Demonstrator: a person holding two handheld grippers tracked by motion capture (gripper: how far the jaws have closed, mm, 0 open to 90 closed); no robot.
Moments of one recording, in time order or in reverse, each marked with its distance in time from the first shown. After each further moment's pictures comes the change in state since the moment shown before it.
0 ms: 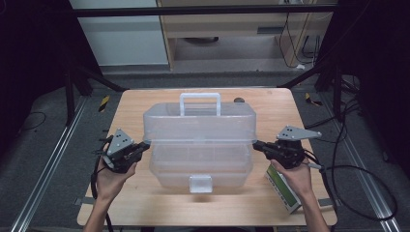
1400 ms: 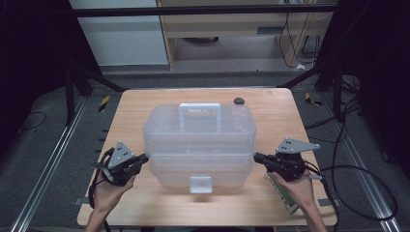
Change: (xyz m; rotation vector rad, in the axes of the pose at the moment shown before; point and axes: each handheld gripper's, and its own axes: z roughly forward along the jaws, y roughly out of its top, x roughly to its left) left arm -0.011 -0.027 -0.008 0.063 -0.017 0.022; right arm 0.012 -0.025 -0.005 0.057 0.013 -0.004
